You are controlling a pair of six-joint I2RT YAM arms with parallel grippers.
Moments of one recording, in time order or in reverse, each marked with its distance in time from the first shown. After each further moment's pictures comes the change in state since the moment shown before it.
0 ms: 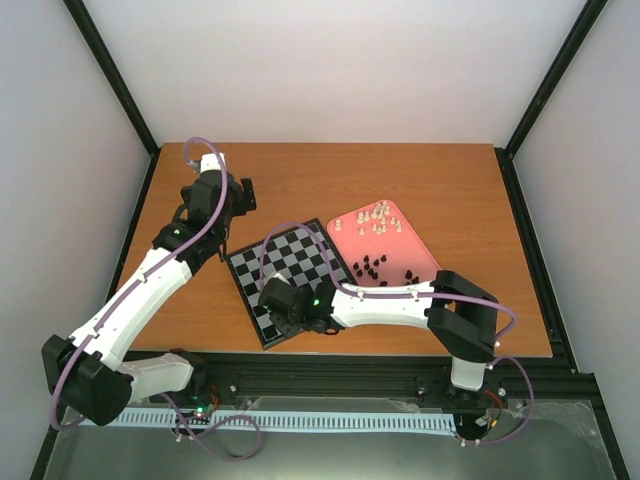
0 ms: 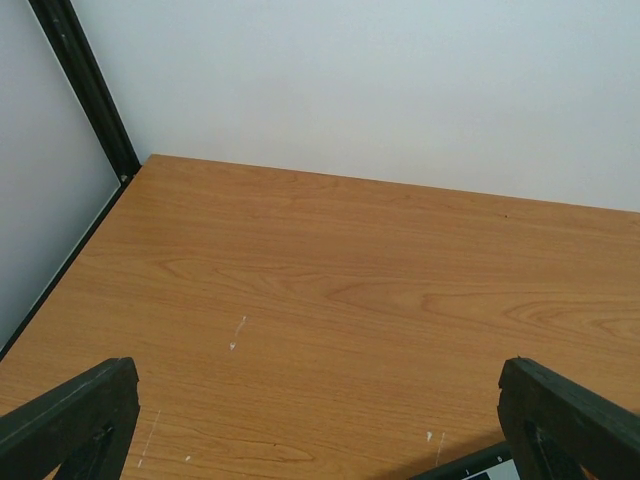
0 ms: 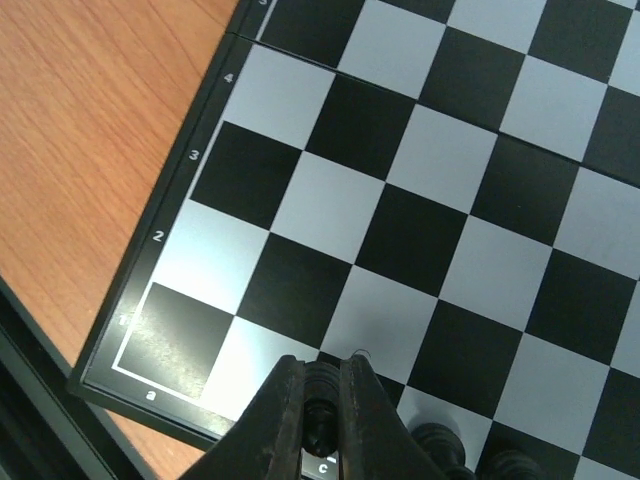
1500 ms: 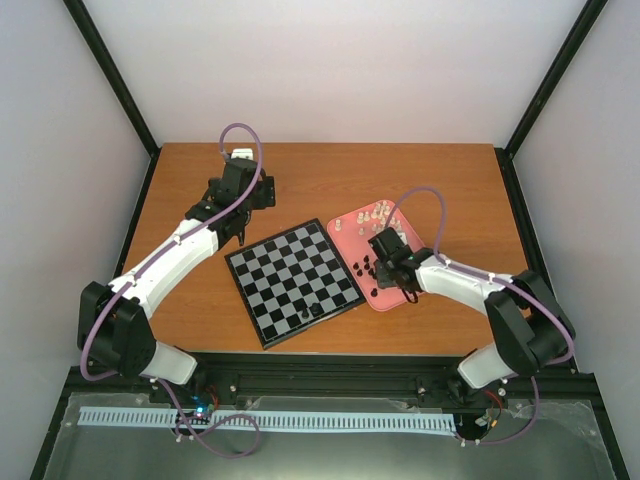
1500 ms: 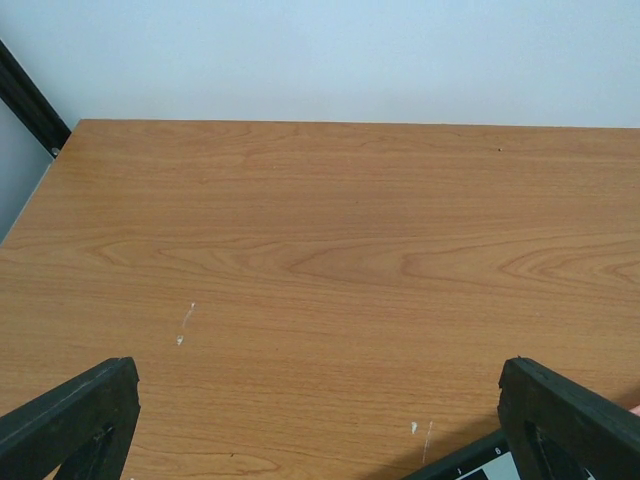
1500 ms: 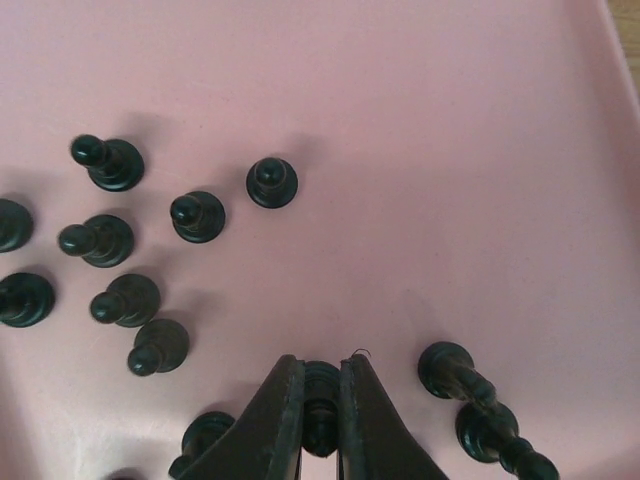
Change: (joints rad) left arm 0.003 0.263 0.090 0.046 0.072 0.038; right arm -0.669 -0.301 -0.443 0.015 0.108 0.027
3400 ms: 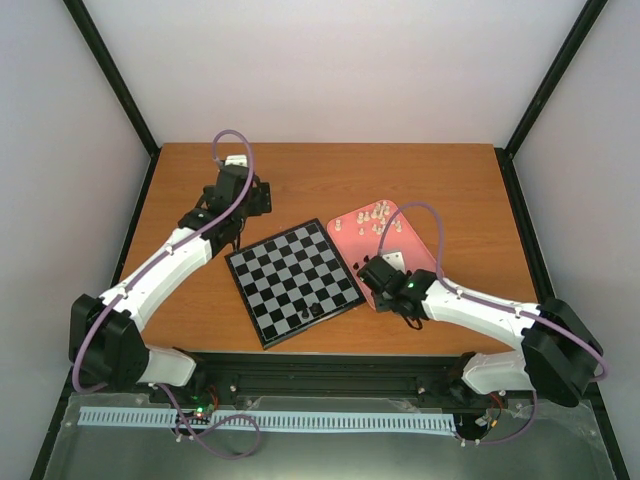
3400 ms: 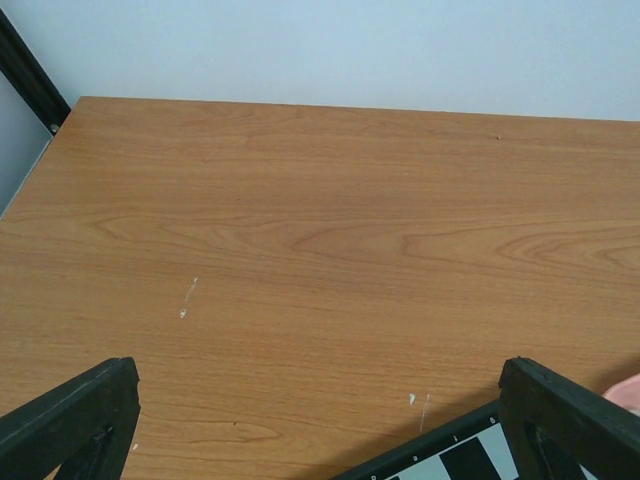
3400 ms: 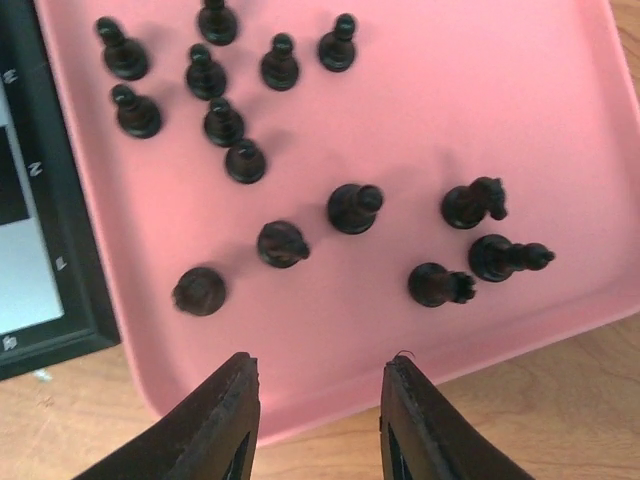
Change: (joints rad) left arm 0.005 -0.072 -0.060 -0.025 0.018 -0.035; right arm 0.271 -0.221 -0.064 -0.212 0.126 0.182
